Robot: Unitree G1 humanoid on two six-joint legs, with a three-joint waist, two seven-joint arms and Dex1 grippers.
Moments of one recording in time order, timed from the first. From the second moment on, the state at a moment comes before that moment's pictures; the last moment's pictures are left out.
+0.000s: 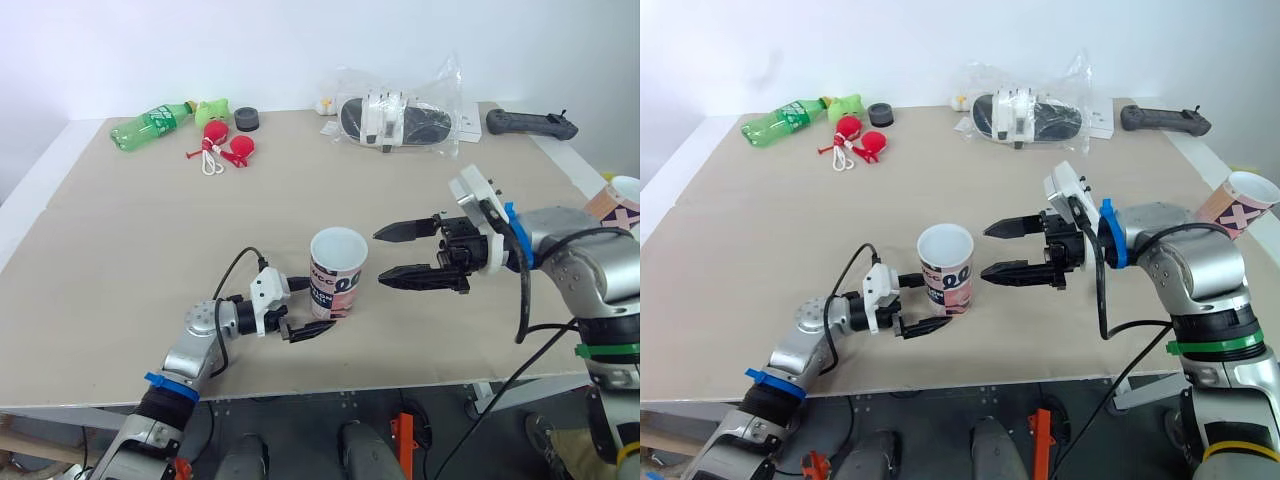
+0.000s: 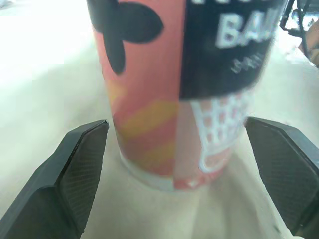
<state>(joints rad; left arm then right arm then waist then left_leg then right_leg) -0.35 0.31 -0.18 0.21 -0.25 -0.04 -1.05 -0.62 -0.84 0.07 -0.08 0.62 0.63 1.29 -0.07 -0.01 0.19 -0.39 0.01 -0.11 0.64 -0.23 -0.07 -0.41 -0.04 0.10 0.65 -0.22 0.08</state>
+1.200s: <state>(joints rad) -0.25 0.49 -0.08 0.10 -0.30 0.07 -1.04 -0.49 -0.45 0.21 0.19 0.31 0.22 1.21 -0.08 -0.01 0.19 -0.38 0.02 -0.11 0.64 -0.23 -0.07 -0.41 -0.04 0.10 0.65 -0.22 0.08</state>
